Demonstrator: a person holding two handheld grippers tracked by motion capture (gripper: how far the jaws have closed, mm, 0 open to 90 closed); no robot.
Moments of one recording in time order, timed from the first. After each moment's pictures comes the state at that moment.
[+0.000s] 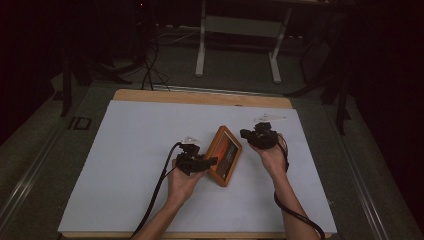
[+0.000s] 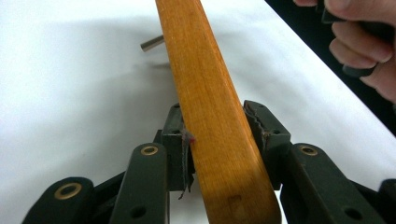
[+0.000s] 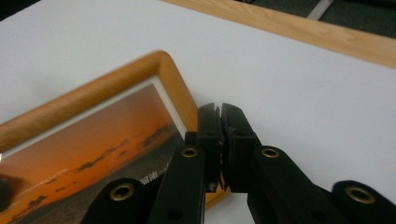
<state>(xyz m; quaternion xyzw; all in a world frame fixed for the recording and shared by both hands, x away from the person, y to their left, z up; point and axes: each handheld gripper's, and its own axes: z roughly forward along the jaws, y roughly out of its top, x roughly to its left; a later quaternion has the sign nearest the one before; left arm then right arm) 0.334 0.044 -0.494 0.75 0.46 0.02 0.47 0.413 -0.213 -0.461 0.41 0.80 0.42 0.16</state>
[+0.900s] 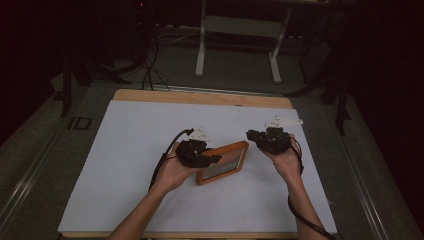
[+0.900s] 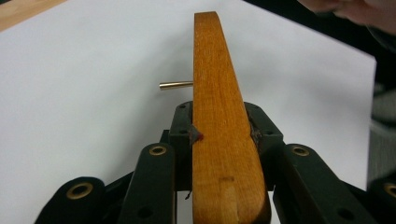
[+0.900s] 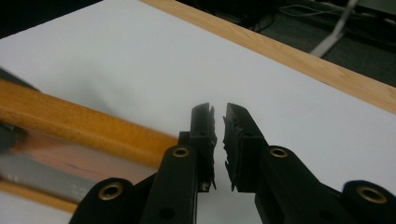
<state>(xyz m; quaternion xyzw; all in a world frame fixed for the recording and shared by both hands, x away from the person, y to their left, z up) 0.335 0.045 -0.433 0.87 0.25 0.06 0.43 0.379 -0.232 -0.430 0.33 0.81 0.45 0.17</state>
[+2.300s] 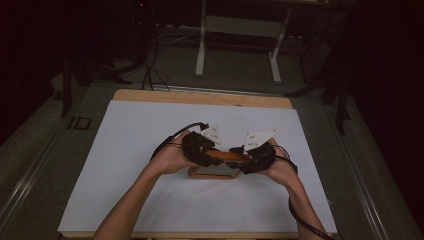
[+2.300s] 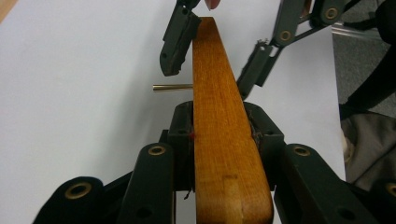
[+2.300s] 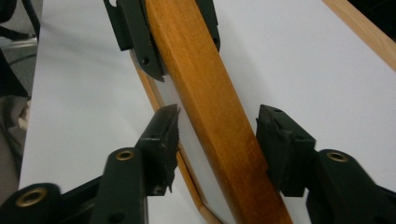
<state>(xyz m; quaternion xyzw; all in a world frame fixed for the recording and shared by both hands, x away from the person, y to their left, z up) 0.346 0.030 -0.404 0.93 0.10 0.04 0.35 0.348 -0.190 -0.431 0.09 0.90 0.41 0.09</state>
